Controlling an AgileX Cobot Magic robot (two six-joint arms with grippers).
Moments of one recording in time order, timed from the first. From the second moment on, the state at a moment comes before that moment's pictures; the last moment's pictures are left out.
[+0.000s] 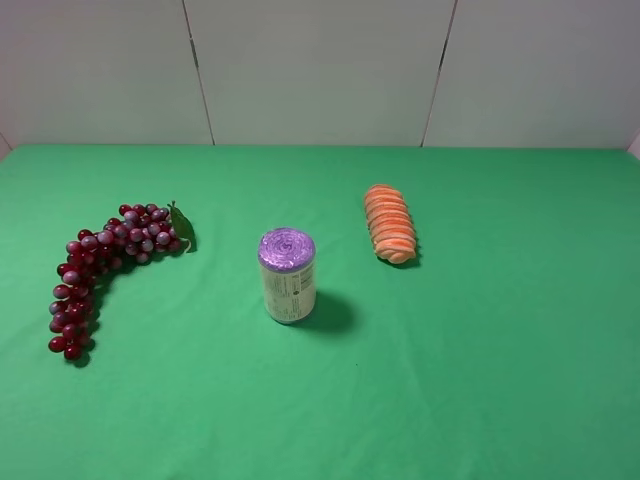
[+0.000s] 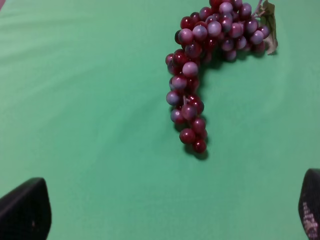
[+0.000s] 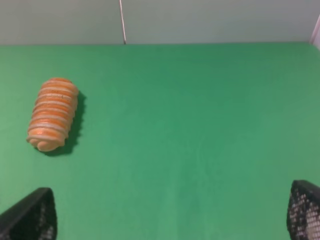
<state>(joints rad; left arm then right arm) 0.08 0.00 -0.51 0.02 1.15 -0.10 -0.03 0.00 -0.50 0.06 1.02 -0.04</state>
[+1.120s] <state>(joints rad) 0.08 0.00 -0.51 0.02 1.13 -0.10 -0.03 0.00 -0.50 0.06 1.02 -0.04</state>
